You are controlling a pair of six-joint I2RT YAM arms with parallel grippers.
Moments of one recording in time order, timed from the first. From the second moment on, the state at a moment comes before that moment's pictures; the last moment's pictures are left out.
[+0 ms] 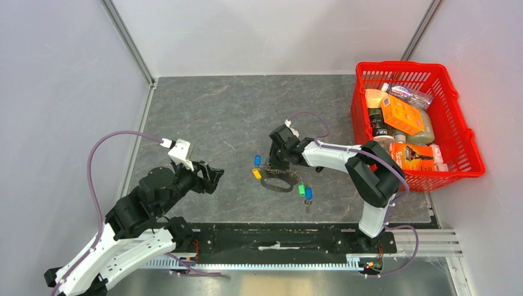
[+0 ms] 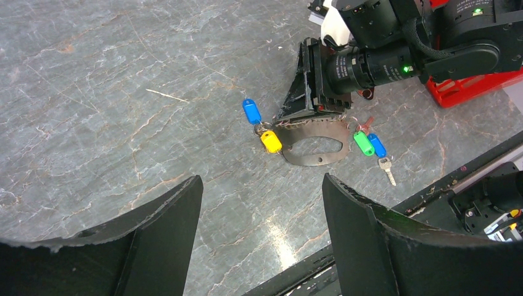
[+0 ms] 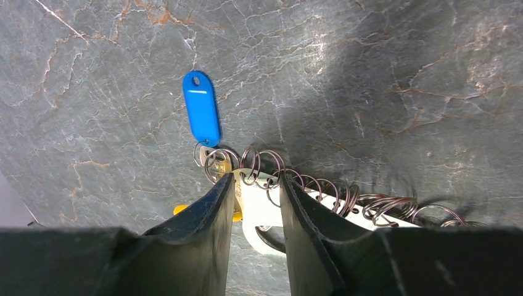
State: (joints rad) left arm -0.85 0.44 0.83 -0.72 -0.31 -0.35; right arm 0.76 1.82 1.09 -0.23 0.02 1.00
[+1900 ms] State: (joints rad) left arm -0.85 0.44 0.83 -0.72 -0.31 -0.35; right arm 0.76 1.86 1.12 -0.22 0.04 1.00
